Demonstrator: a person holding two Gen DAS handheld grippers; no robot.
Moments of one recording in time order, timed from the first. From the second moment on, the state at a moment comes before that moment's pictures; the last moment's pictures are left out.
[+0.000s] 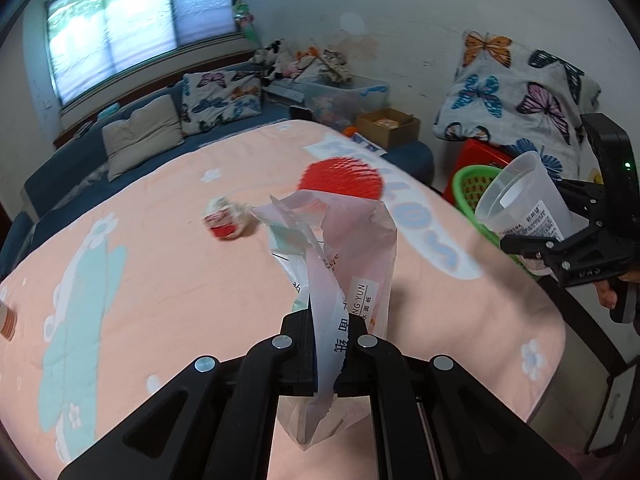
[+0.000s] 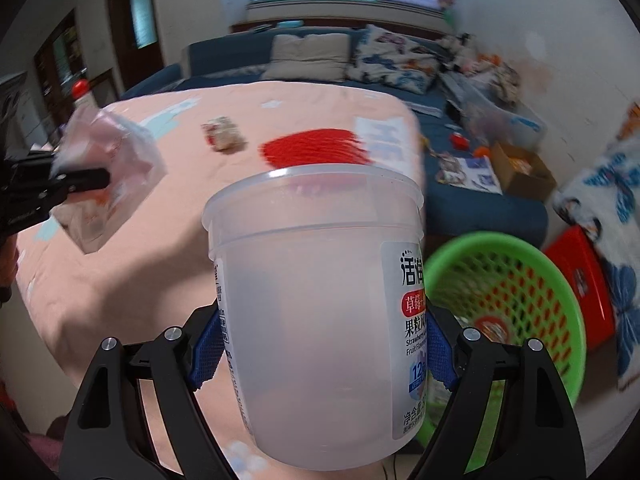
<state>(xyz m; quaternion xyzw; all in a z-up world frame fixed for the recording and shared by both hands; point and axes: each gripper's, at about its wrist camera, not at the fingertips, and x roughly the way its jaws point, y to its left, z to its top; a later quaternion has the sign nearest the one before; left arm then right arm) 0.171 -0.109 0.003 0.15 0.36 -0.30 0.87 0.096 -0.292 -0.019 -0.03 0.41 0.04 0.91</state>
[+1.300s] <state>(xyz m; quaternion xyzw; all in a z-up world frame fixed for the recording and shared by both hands) 0.141 -0.332 0.014 0.21 0.34 -0.43 0.81 0.003 -0.487 -0.028 0.08 0.40 -0.15 0.90</state>
